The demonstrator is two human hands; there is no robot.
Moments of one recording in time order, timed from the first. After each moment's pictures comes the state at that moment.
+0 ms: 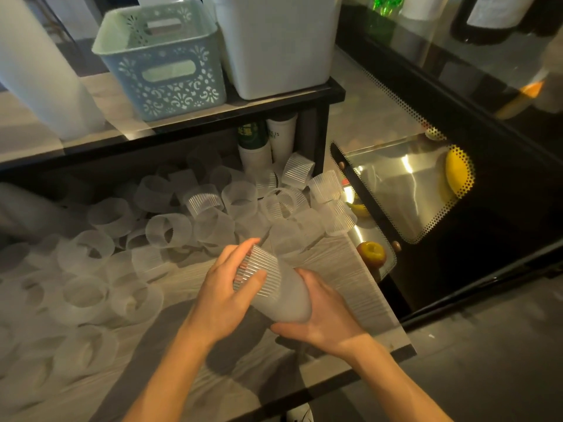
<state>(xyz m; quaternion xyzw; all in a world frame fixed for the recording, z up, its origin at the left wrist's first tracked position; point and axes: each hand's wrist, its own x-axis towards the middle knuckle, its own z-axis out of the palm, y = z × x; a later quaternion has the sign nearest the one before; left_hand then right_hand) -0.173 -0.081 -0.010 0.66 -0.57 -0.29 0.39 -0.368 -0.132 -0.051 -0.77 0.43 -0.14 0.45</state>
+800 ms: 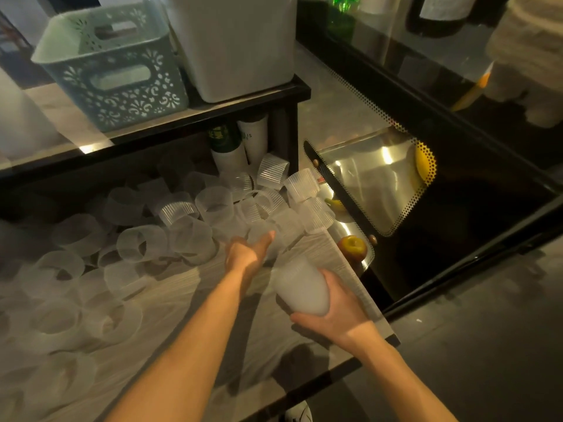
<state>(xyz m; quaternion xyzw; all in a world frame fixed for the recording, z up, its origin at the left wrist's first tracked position) -0.199 -0.201 -0.072 0.81 -0.28 -0.41 0.31 -0.412 -0.141 -0.079 -0.69 0.55 -0.14 0.44</state>
